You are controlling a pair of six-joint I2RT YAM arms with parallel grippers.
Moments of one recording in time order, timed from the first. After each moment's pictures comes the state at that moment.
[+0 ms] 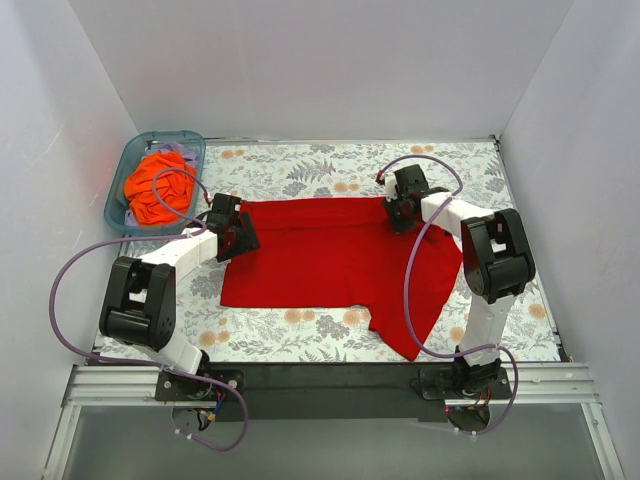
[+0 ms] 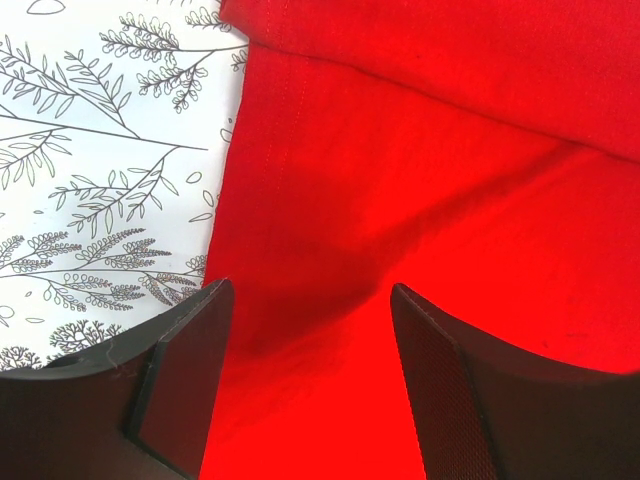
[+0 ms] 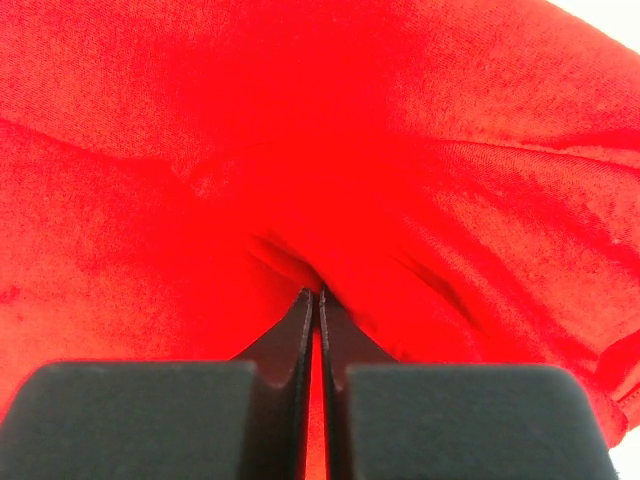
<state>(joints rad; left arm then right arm) -0.24 1.57 0.89 -0.32 -0.13 -0.52 0.32 1.92 1.26 -0.37 -0.06 -0.15</state>
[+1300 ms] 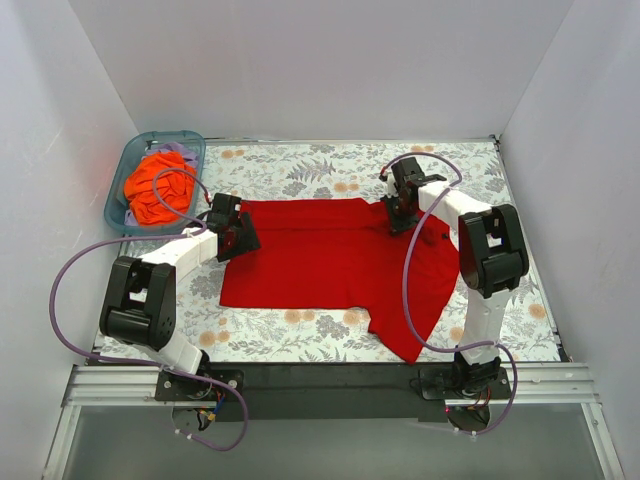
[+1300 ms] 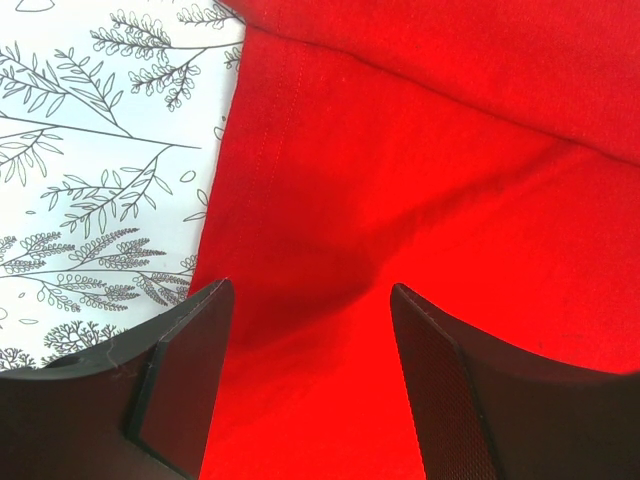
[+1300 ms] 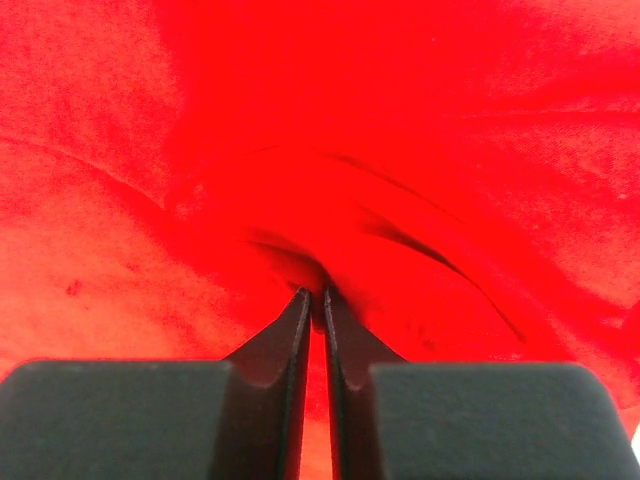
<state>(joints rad) -0.24 1.57 0.89 -0.32 -0.12 -0.52 0.32 1.97 1.41 -0.62 -0.08 0.02</state>
